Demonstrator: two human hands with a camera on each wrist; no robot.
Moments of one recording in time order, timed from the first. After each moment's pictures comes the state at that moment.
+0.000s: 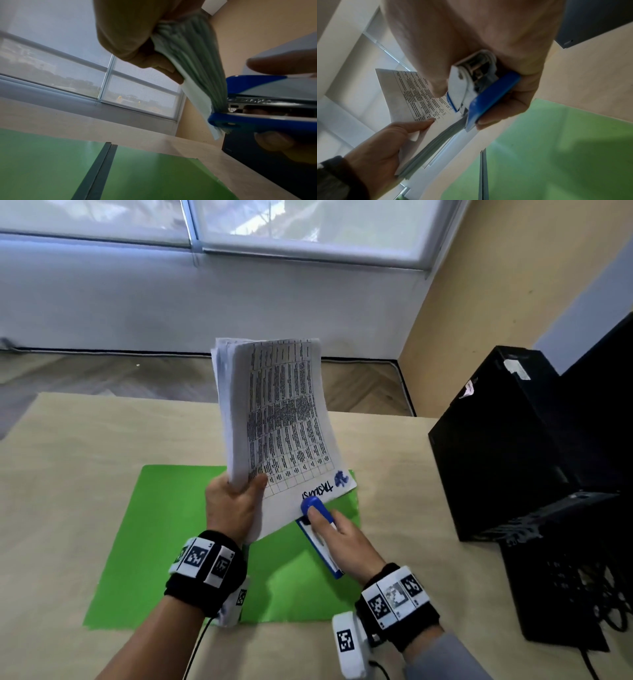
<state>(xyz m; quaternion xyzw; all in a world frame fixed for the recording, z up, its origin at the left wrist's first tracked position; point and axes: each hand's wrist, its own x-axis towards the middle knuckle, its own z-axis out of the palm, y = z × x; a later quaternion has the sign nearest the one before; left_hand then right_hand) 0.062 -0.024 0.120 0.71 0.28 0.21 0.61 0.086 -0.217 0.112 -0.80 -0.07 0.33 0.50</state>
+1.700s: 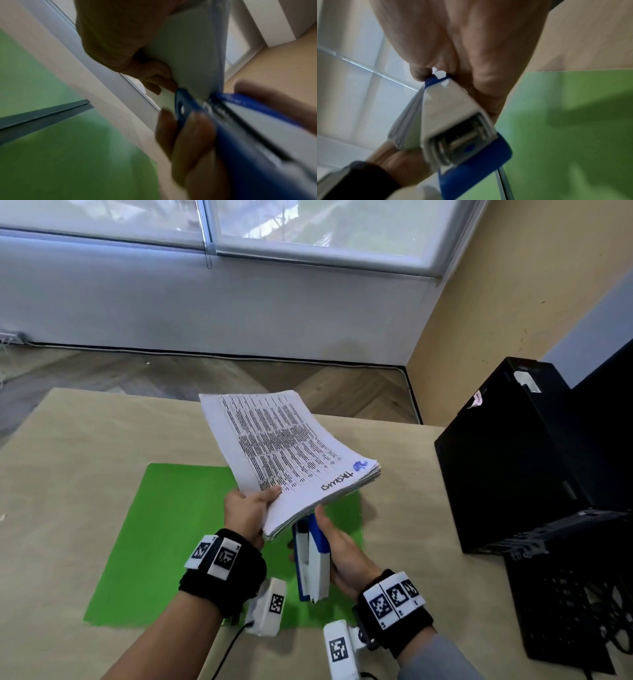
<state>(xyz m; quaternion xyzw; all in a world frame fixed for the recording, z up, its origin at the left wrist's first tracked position) 0.080 -0.035 0.093 0.45 0.44 0.13 0.77 0.082 -0.204 0.113 -0.61 0.02 0.45 0.66</state>
